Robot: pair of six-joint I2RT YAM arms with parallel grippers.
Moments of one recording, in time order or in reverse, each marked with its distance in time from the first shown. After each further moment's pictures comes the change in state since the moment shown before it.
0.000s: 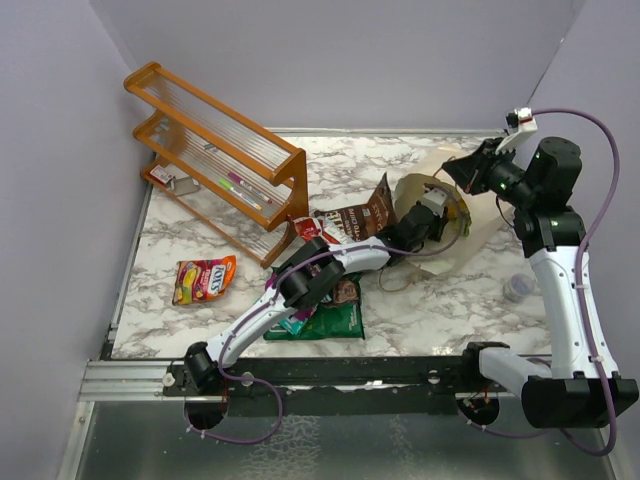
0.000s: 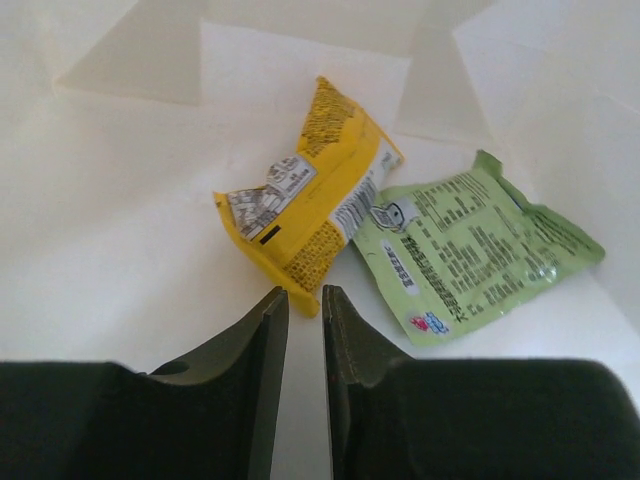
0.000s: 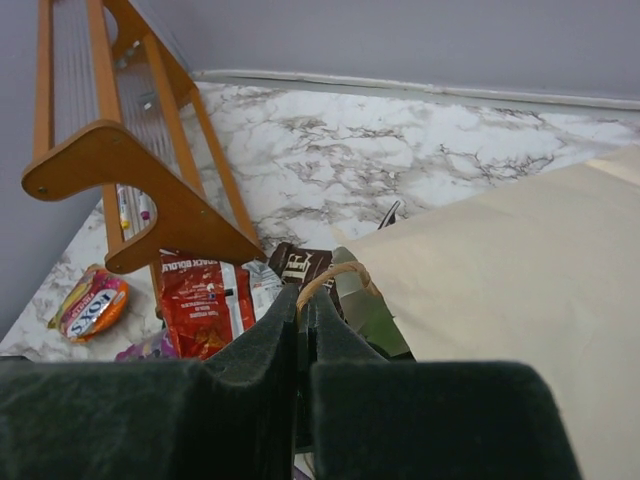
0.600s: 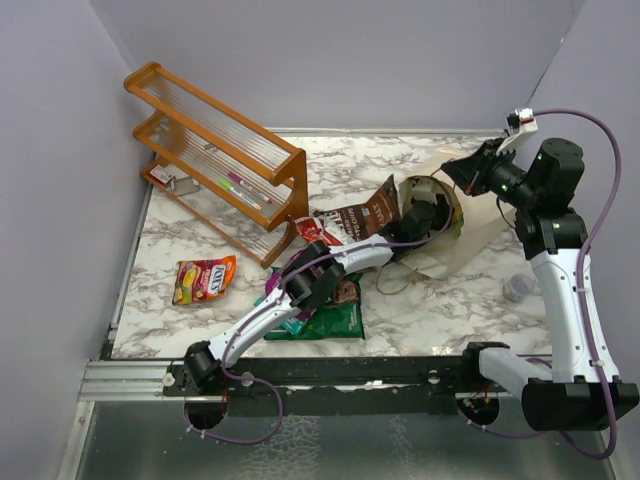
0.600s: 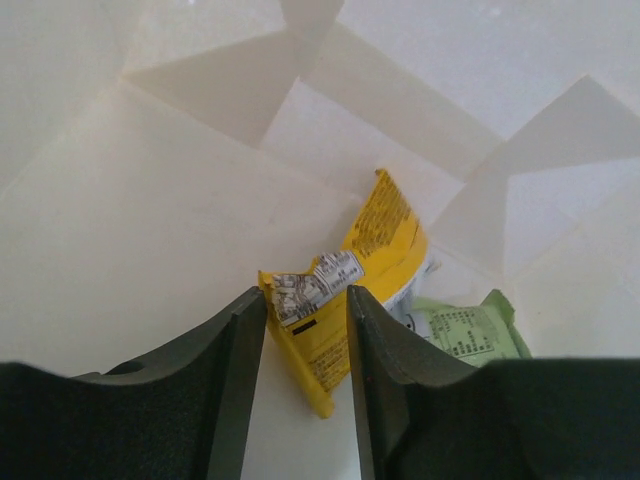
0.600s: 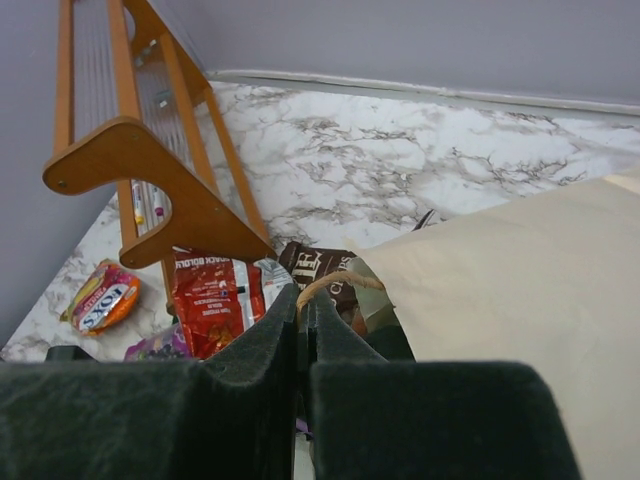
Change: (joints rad) left arm 0.019 0.126 0.232 -0.073 -0.129 -0.375; right arm 0.000 -0.018 0.000 0.000 -0.036 0.013
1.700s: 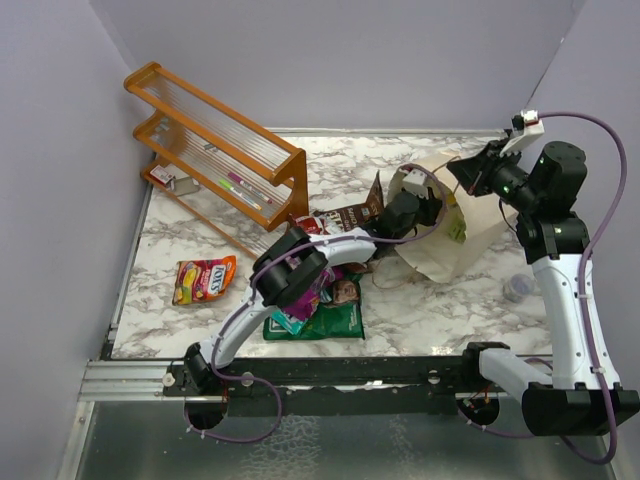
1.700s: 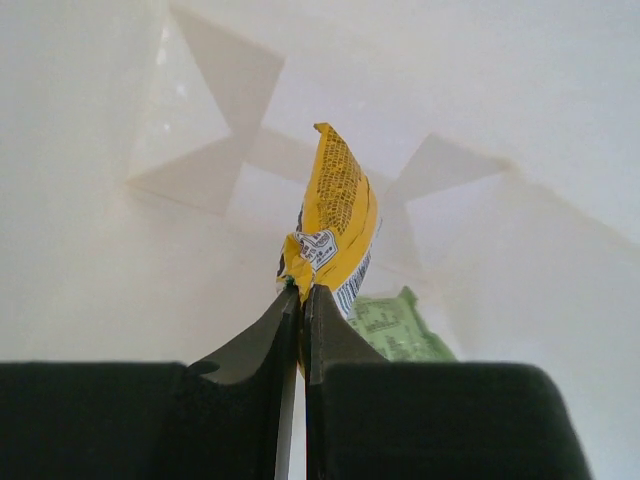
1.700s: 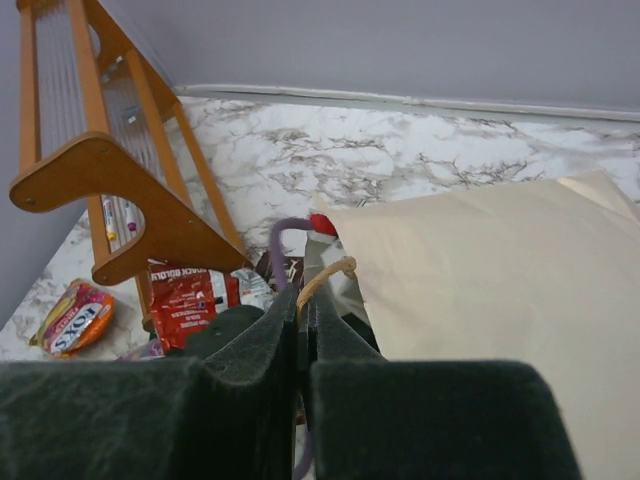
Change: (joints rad) left arm 0.009 -0.352 -0.479 0.167 0.117 0.125; right arm 0.000 -0.025 -0.006 -0.008 0.071 -0.013
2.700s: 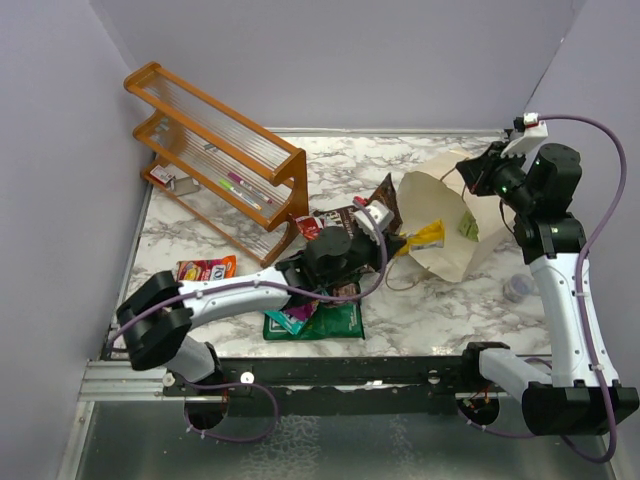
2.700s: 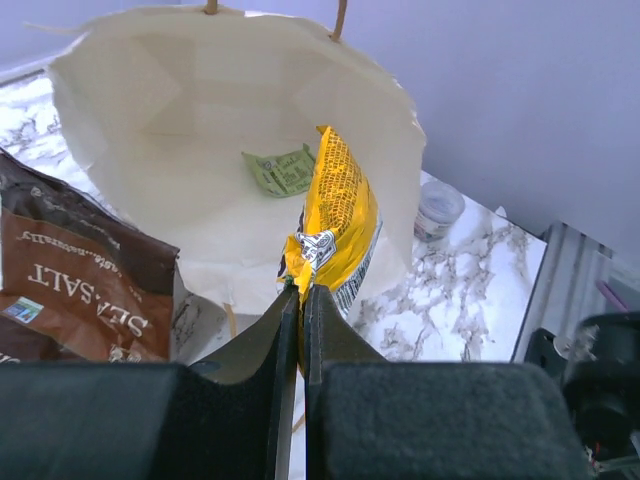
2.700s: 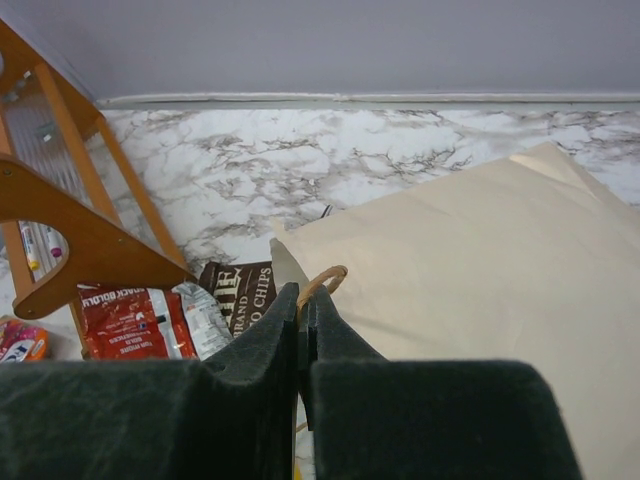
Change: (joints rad) left arm -0.125 -0.948 -0.884 -0.040 0.084 0.235; right arm 0.000 0.002 -0.028 0.000 0.166 -0.034
